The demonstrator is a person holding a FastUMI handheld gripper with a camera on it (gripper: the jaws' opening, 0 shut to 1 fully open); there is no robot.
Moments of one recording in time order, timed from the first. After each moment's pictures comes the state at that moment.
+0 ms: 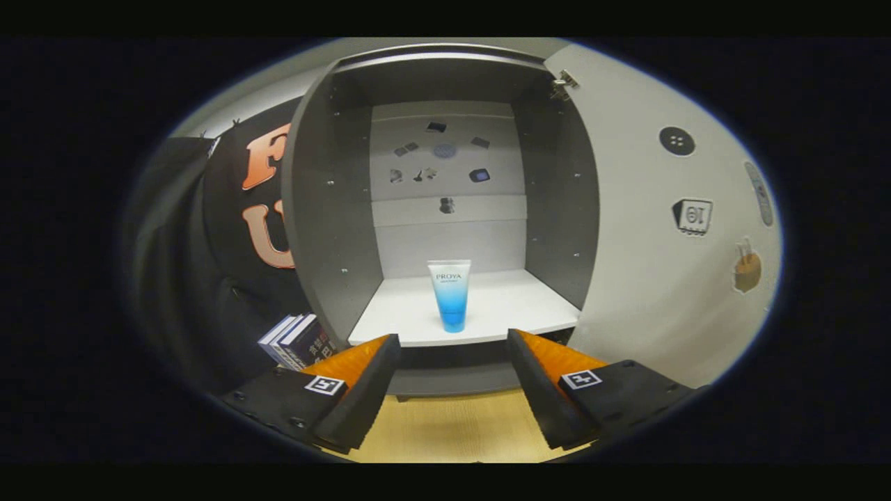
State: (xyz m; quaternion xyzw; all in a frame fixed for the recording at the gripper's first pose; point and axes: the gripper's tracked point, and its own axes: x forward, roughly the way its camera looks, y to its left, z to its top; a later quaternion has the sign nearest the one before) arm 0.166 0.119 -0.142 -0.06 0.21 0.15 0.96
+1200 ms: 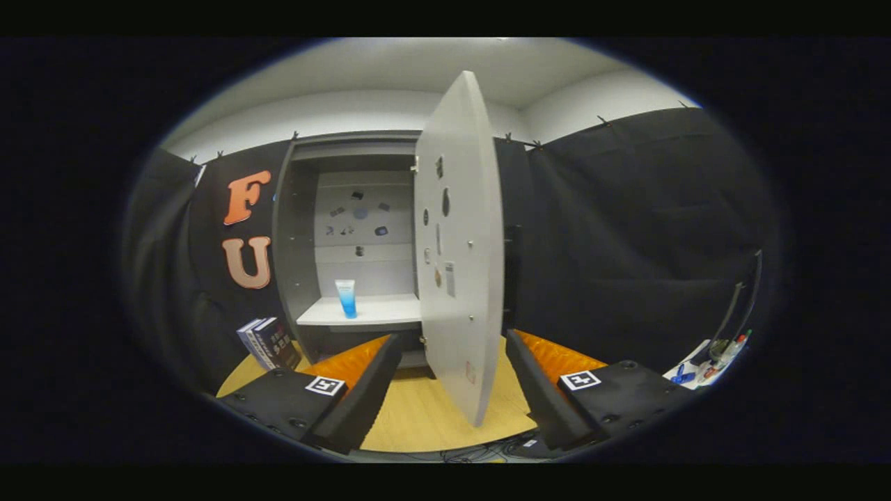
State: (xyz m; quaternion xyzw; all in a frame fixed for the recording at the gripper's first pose) arm -0.002 -0.148 -0.013 -0.06 0.11 0.04 0.99
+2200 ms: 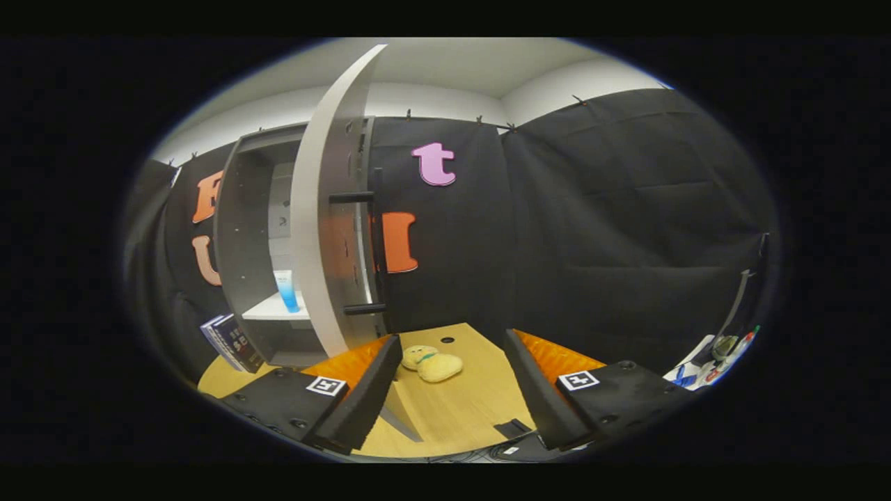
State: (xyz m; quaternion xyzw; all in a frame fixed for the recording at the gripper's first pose) arm 0.085 -0.229 -0.056 -0.05 0.13 0.03 0.99
